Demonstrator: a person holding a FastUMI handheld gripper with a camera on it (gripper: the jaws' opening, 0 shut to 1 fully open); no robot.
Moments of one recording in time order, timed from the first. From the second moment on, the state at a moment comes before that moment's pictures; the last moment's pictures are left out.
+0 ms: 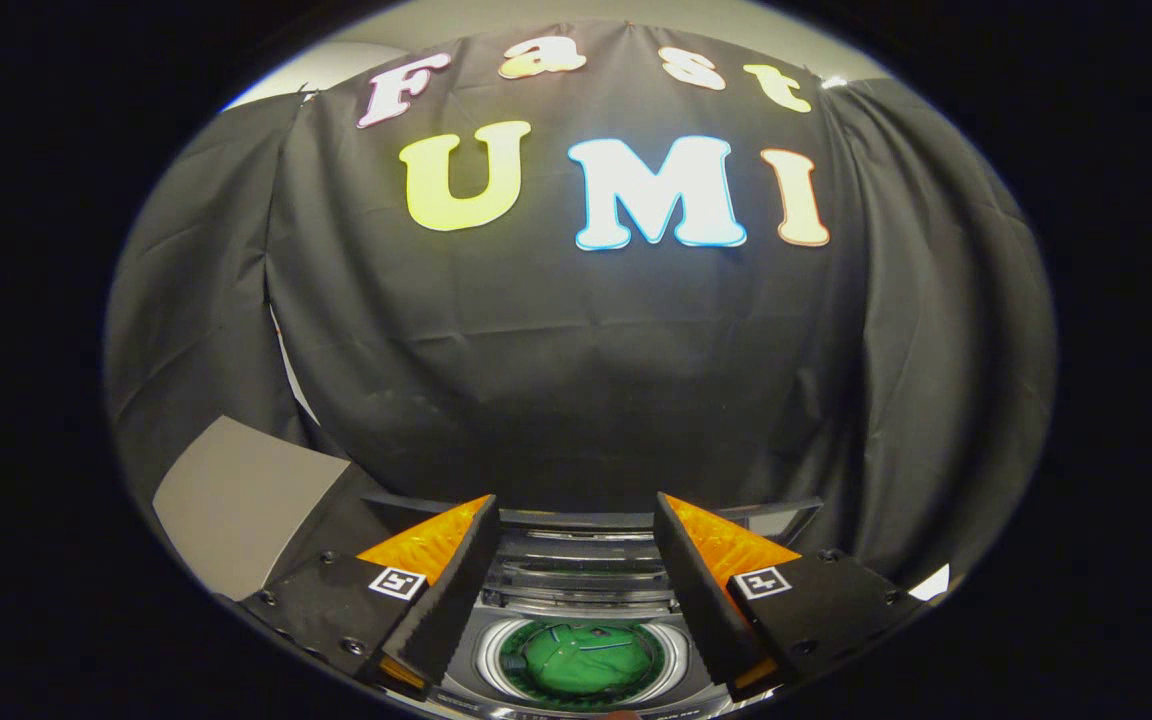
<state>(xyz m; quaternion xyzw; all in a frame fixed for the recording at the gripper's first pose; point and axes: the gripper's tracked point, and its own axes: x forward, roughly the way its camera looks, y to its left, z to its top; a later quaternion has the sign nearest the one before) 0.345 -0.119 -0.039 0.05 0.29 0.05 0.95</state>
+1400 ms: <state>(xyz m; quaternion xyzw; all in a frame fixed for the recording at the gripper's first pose) 0.404 -0.109 -0.107 0.05 0.40 0.06 0.91</state>
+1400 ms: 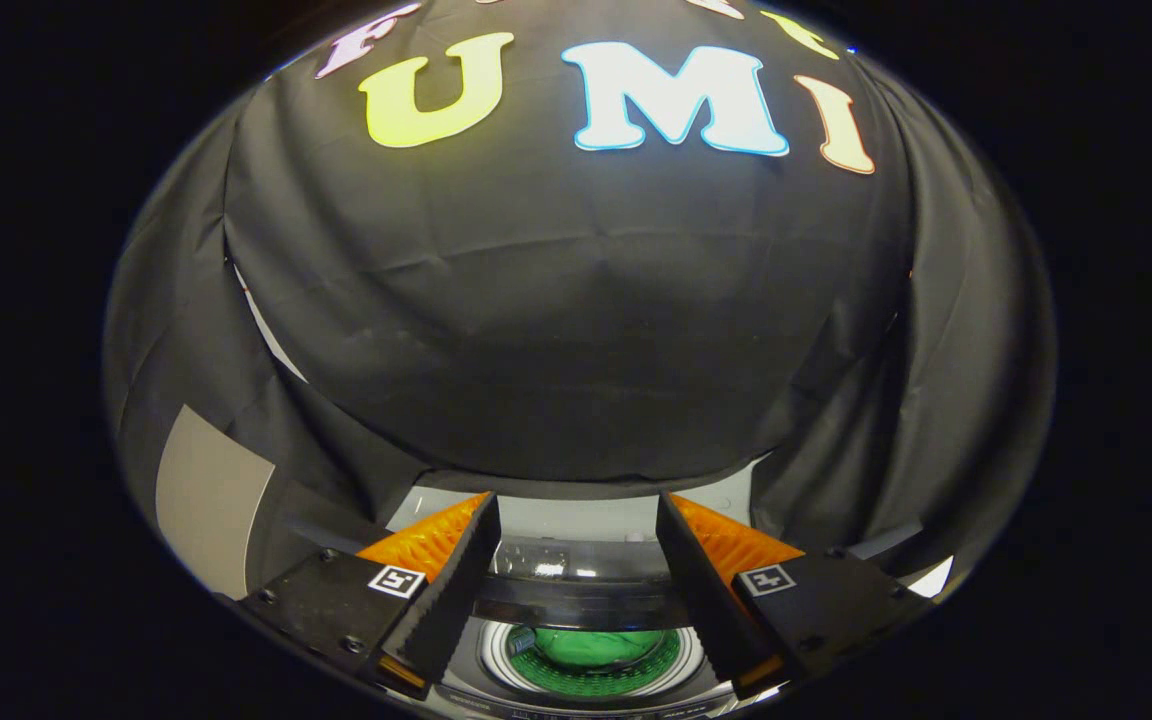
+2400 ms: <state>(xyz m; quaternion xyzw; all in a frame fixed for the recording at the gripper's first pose) 0.325 -0.108 -0.099 0.05 0.28 0.05 0.96</state>
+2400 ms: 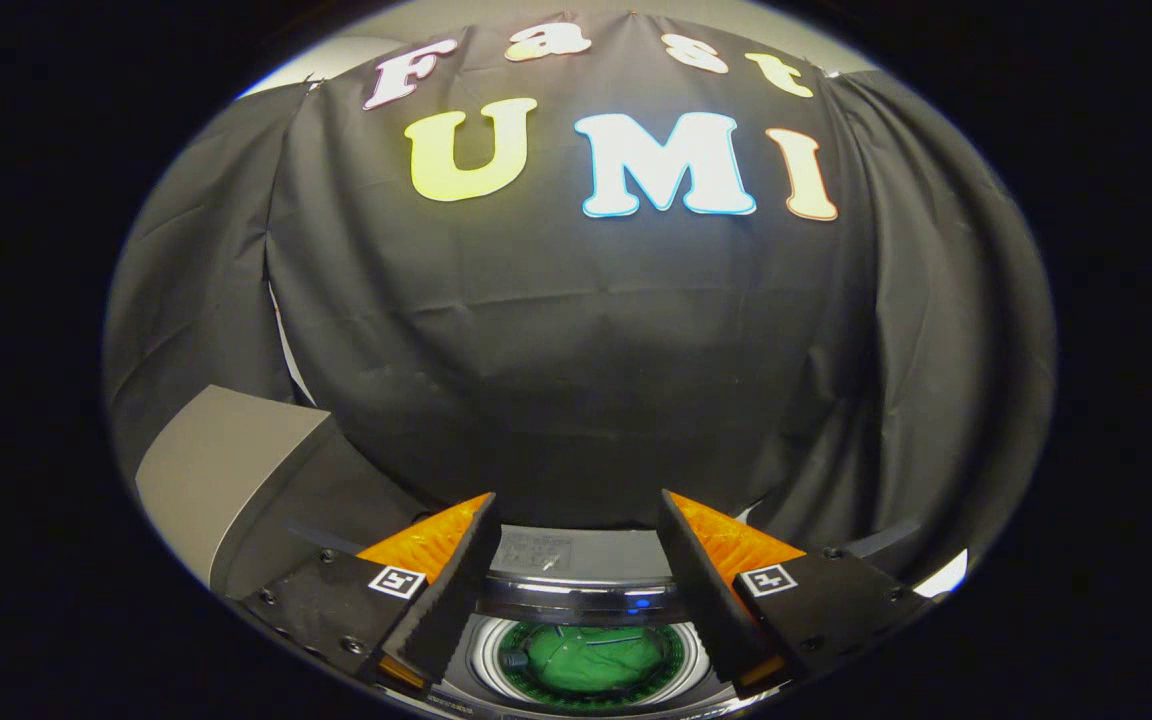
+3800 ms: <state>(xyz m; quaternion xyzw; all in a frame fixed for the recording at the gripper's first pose) 0.164 -0.072 -0.117 0.00 0.18 0.02 0.98</state>
